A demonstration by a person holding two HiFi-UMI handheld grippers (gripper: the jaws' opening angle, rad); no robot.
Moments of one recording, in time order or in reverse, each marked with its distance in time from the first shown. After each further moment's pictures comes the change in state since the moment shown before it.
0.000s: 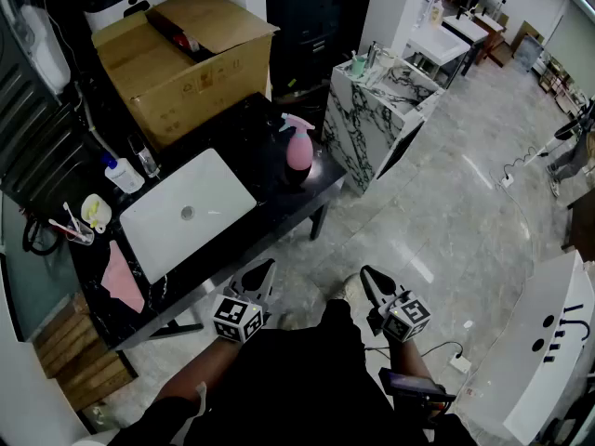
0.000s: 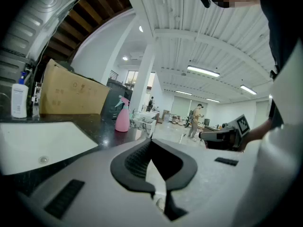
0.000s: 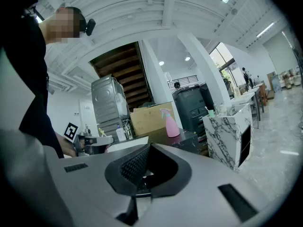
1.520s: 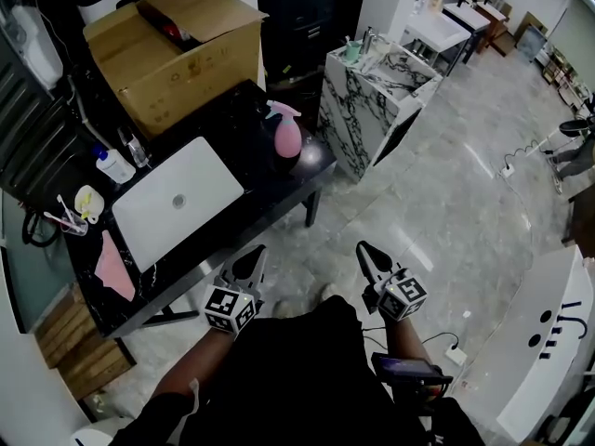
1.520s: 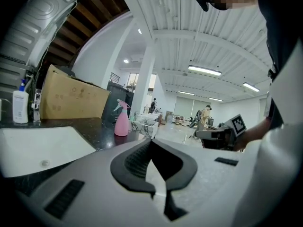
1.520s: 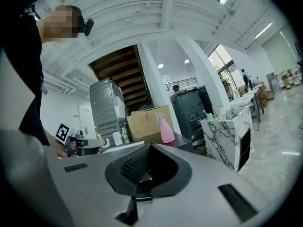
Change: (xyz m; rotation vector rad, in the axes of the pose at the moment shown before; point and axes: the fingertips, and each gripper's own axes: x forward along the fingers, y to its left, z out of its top) left arm 0.007 -0.016 0.012 0.019 -0.009 0.056; right arm 0.005 -0.034 0.022 0.002 -0.023 0.003
